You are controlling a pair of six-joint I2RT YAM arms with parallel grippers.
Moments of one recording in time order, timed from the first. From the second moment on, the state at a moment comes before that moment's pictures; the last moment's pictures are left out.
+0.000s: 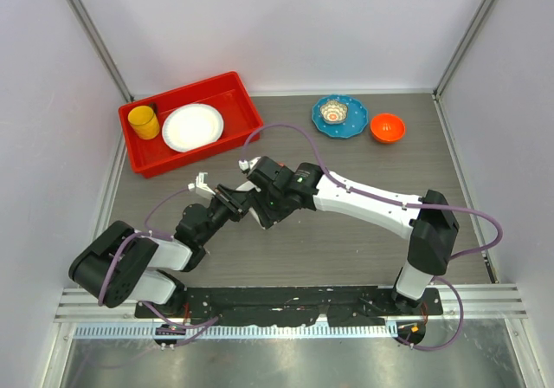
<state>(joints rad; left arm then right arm) -0.56 1.38 0.13 1.23 0.12 -1.30 1.04 1.71 1.48 -0.83 0.08 0.36</state>
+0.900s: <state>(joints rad) -0.56 1.38 0.13 1.25 0.12 -1.31 1.04 1.68 1.46 -0.82 0.08 0.37</state>
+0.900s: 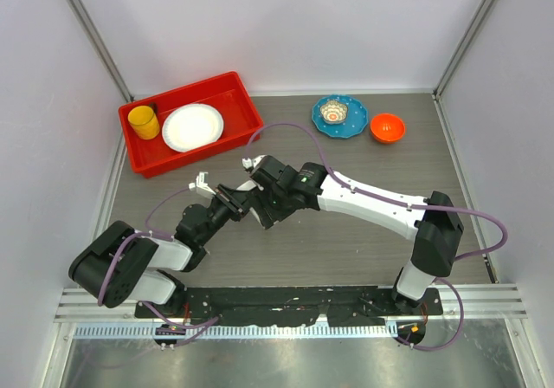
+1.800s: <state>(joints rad) -0.57 1.38 0.13 1.28 0.14 -1.31 1.02 1.53 1.43 -0.70 0.10 0.38</state>
